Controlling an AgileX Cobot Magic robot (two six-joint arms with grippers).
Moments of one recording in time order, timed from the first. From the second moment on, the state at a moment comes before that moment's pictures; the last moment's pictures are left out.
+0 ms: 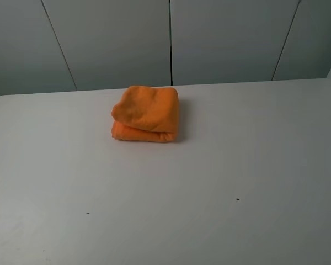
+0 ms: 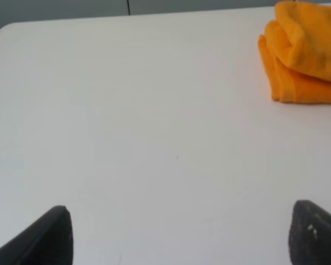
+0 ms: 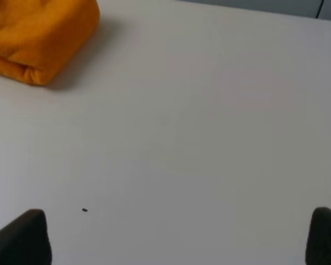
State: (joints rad) left arm -0.03 0.02 -0.55 0.01 1.12 -0.02; right arm 0.44 0.09 -0.51 -0.17 1.11 0.17
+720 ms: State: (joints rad) left arm -0.03 0.00 -0.51 0.00 1.09 0.05; right arm 0.44 0.00 -0.51 -0.01 1.10 -0.02
